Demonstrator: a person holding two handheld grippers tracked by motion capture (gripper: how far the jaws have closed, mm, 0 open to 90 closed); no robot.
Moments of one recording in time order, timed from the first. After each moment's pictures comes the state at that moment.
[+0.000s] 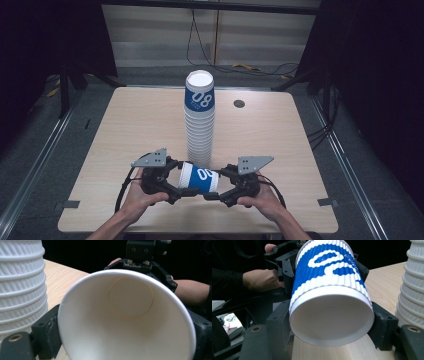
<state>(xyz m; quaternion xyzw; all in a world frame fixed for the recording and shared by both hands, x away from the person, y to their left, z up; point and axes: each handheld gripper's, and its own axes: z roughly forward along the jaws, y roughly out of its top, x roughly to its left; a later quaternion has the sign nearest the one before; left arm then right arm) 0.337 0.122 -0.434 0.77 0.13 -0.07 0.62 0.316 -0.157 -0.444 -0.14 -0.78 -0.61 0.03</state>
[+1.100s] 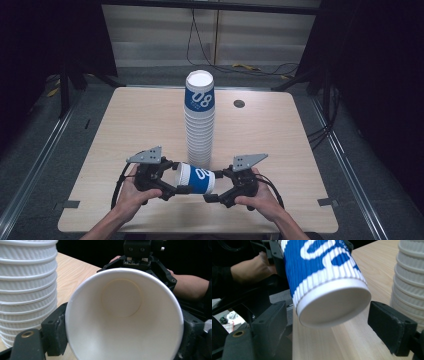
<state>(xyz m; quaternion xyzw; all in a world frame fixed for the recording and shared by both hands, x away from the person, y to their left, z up) 0.344 0.137 -0.431 0.79 0.15 -0.08 0.59 0.321 -0.155 -0.449 -0.20 -0.80 -0.55 0.06</state>
